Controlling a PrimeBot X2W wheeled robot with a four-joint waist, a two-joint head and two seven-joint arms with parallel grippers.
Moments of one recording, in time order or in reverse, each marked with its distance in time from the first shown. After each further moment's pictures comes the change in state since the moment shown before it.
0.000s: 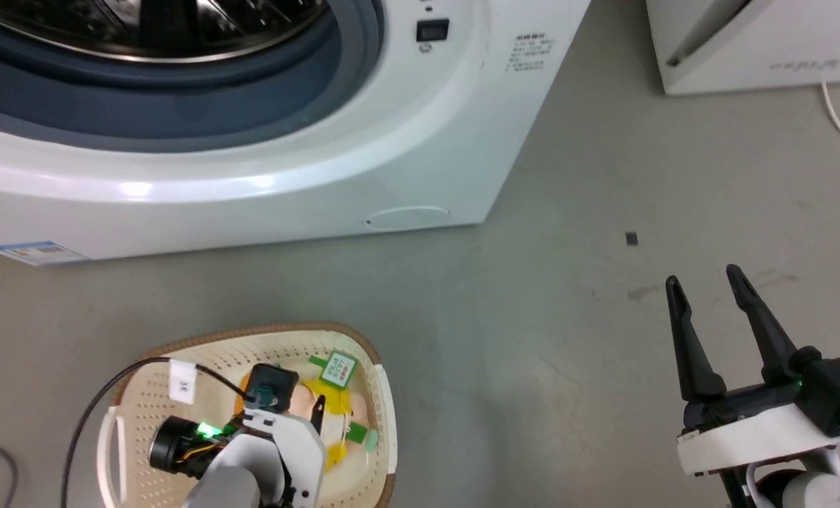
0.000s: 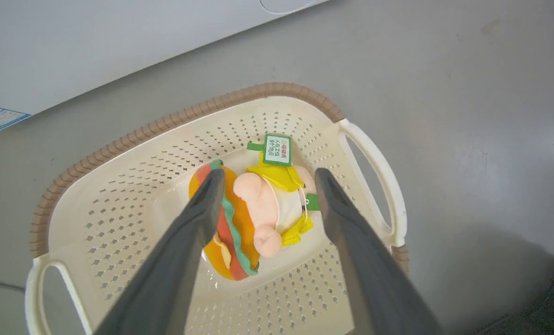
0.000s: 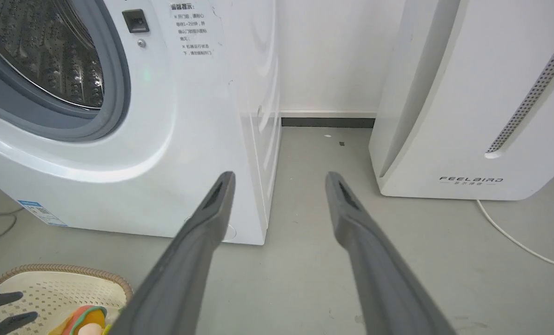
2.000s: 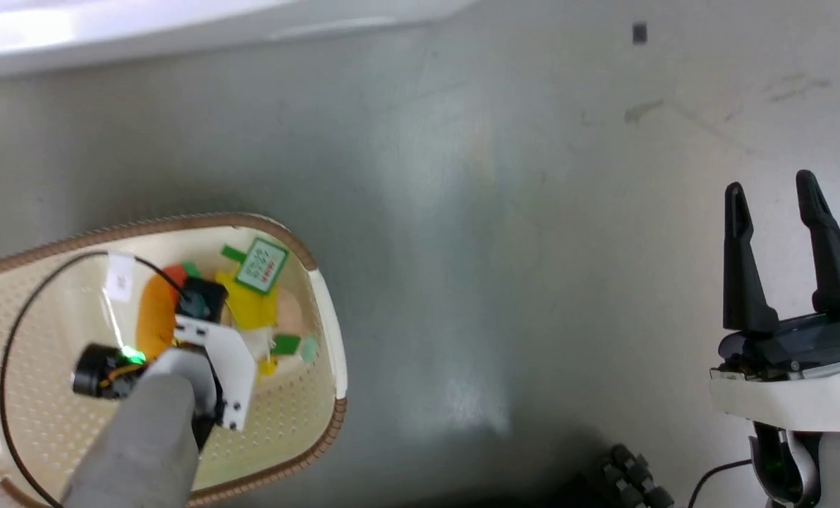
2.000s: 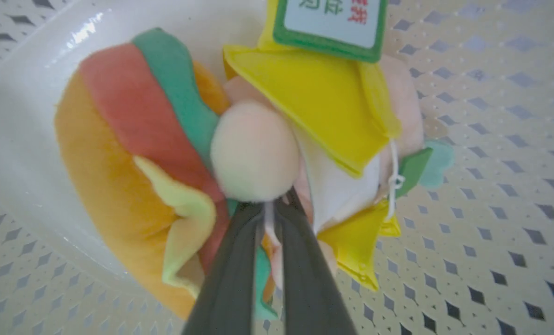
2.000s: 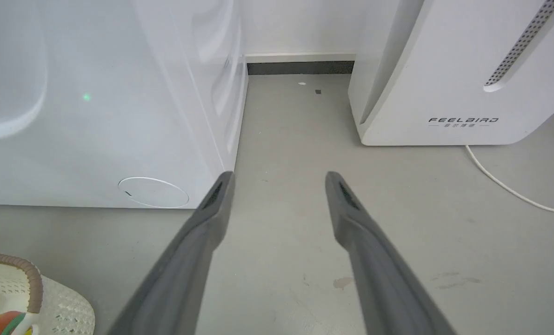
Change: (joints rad) left arm -0.435 0.096 -0.203 0.572 -0.181 -0.014 -0.049; right arm -0.119 0.000 -0.027 -0.097 0.059 0.000 -0.113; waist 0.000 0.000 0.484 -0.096
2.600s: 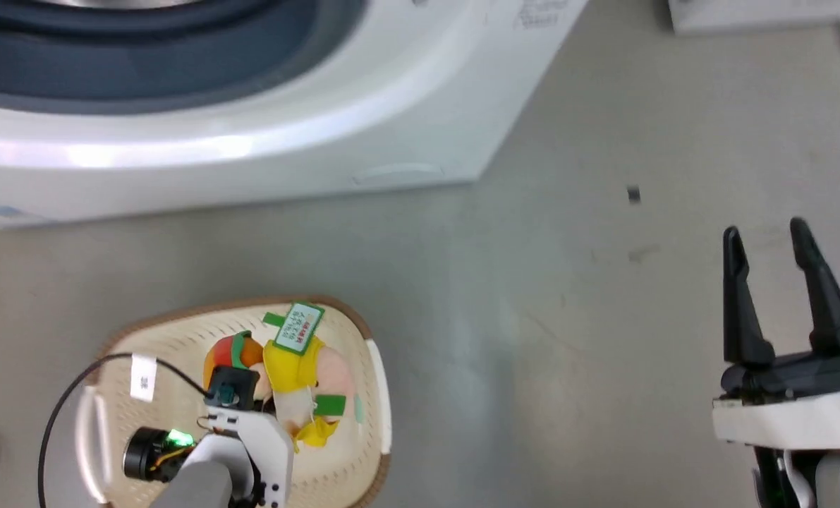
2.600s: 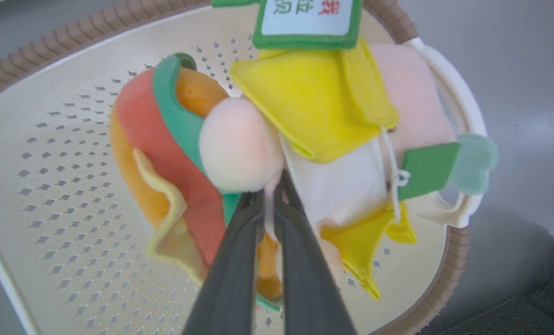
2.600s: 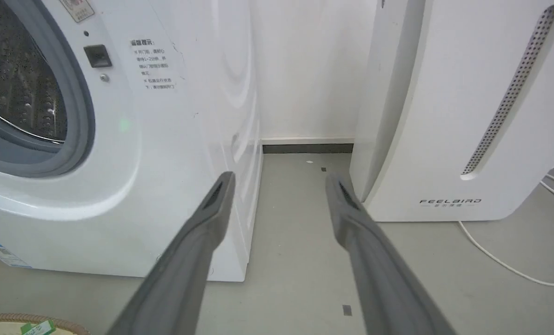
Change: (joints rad) left arm 0.178 -0.077 0.014 -0.001 -0.072 -0.037 -0.220; right arm 0.058 0.000 -0.035 0.063 -0.029 0.000 -0.005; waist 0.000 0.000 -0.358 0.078
